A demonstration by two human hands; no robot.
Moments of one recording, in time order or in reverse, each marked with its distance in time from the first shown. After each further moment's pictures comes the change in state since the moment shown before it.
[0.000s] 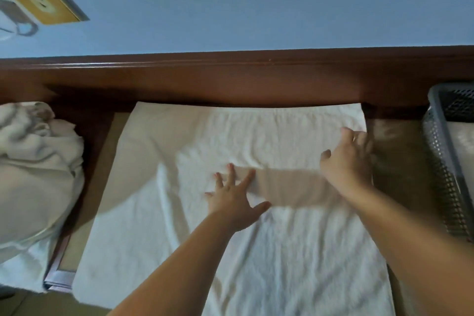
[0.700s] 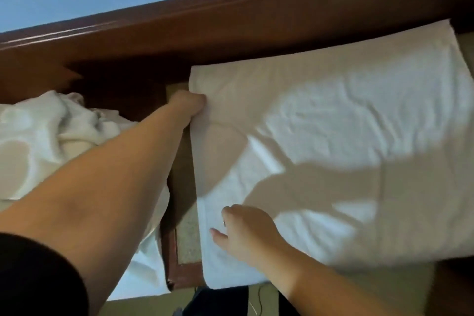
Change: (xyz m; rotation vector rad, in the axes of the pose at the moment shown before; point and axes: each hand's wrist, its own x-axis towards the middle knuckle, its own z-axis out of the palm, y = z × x) left_hand 0.130 -0.323 -0.173 -0.588 0.156 -0.301; right_hand -0.340 -0.369 0.159 0.046 -0.637 -0.479
